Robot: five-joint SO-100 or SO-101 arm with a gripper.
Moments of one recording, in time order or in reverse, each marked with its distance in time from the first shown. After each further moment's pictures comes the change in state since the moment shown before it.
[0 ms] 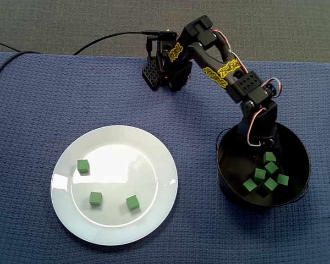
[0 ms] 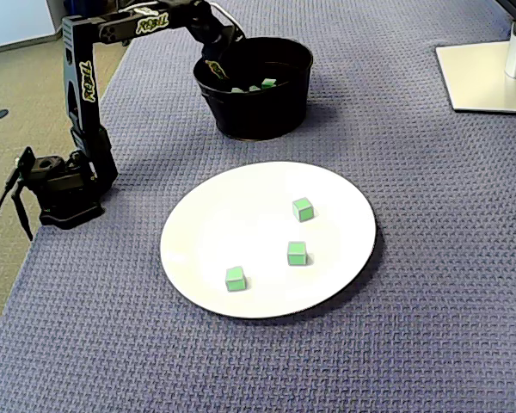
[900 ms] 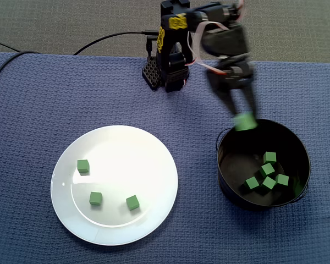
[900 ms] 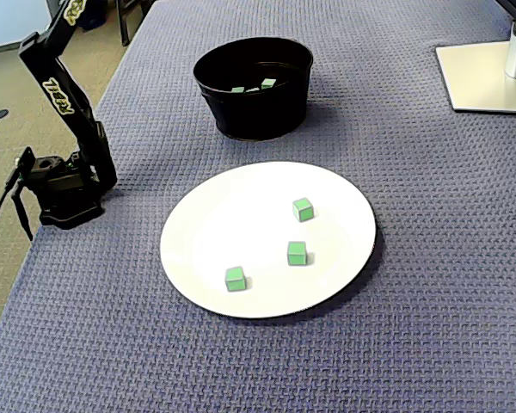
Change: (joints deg) arm 12.4 27.5 -21.0 14.3 7.3
